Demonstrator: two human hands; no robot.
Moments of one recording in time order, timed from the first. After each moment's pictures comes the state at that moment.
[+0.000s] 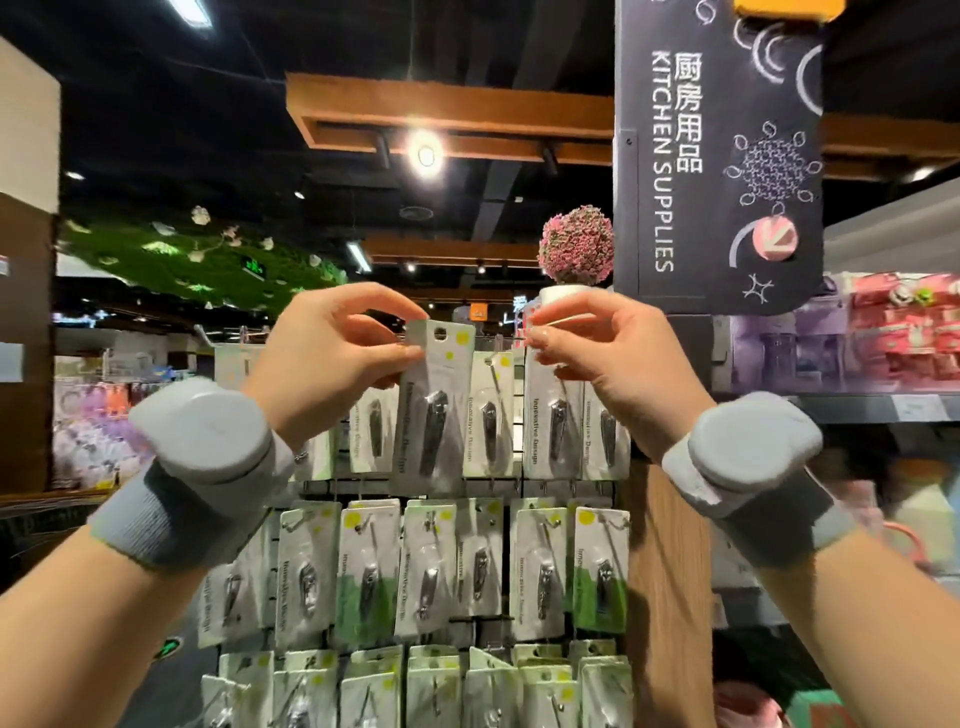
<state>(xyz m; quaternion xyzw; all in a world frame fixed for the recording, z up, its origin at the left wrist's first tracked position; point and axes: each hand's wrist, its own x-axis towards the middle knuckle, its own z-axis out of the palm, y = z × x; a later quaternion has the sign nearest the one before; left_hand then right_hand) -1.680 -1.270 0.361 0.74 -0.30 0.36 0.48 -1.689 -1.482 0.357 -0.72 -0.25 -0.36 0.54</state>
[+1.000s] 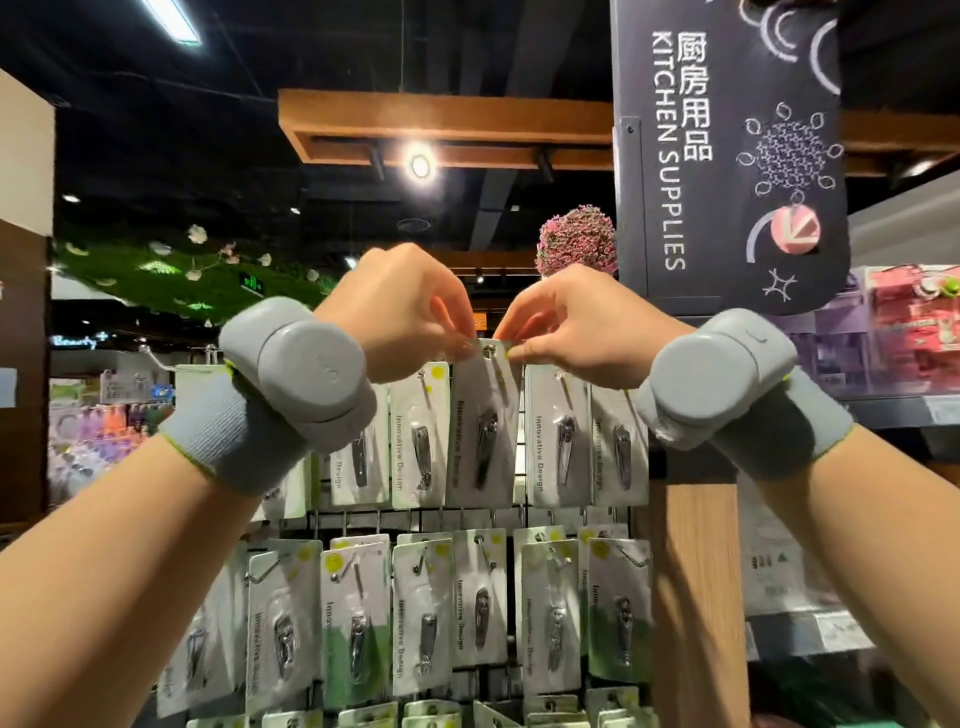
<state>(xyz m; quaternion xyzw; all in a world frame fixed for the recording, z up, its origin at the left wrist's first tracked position) -1.653 -1.311 0.410 0.87 -0.30 0.36 0.17 -1.654 -1.482 0.405 -0.89 -0.25 -0.33 0.20</state>
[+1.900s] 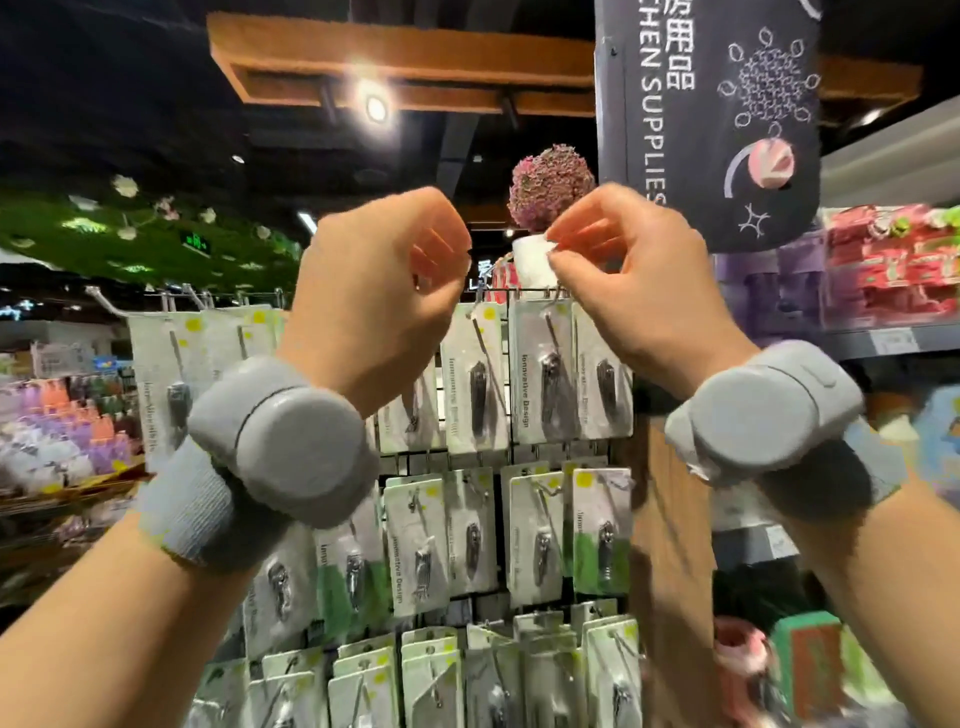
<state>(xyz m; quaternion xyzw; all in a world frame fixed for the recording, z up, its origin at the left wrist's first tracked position) -1.662 -1.313 0.365 0.72 -0.33 0.55 0.25 -1.682 -1.484 0.363 -0.76 -0.16 -0.55 0.32</state>
